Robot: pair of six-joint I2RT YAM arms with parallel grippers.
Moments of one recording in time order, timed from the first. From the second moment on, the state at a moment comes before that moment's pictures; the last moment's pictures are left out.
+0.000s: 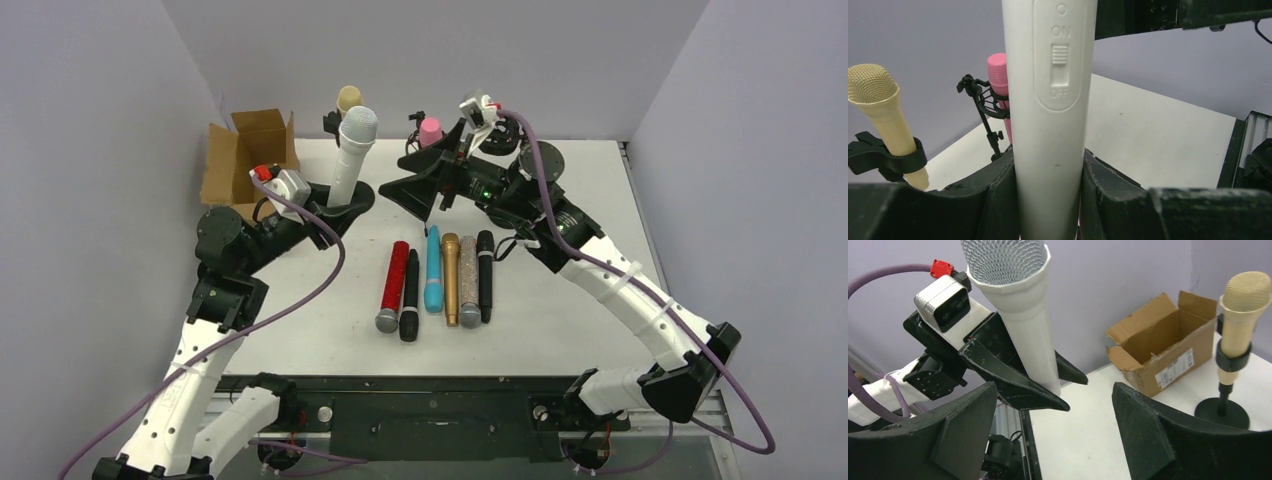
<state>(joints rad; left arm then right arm) -0.30 0.84 0.98 0.06 0.62 -0.07 0.74 1.32 1.45 0.08 -0.50 0.44</state>
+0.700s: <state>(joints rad) -0.35 0.85 0.98 0.02 0.70 -0.03 0.86 1.49 1.62 0.11 -0.48 0.40</state>
